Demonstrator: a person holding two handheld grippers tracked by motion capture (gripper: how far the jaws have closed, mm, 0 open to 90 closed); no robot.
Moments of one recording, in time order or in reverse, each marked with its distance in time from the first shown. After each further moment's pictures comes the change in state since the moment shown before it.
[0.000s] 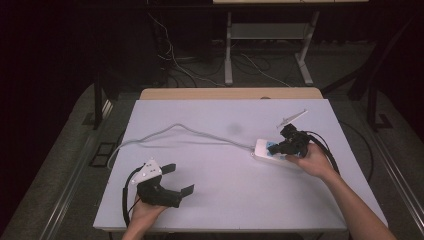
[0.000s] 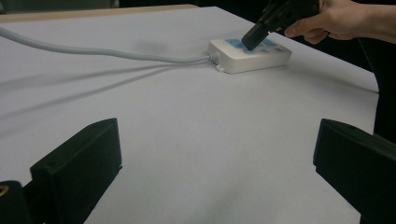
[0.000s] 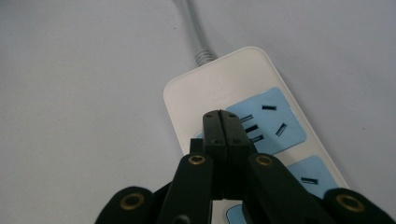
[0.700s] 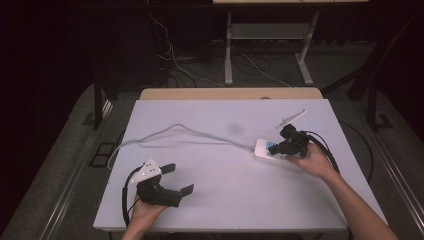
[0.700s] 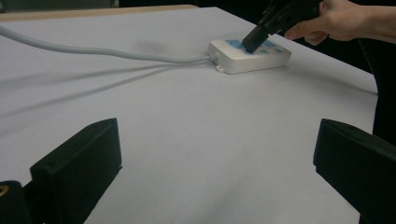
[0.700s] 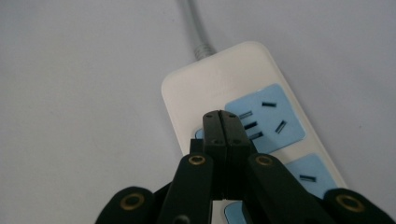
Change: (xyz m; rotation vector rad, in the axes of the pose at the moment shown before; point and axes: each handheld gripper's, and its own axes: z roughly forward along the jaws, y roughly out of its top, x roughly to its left) left arm 0.003 0.000 0.000 -0.001 0.001 -0.013; right arm 0.000 0.001 -0.001 0.009 -0.006 -0.015
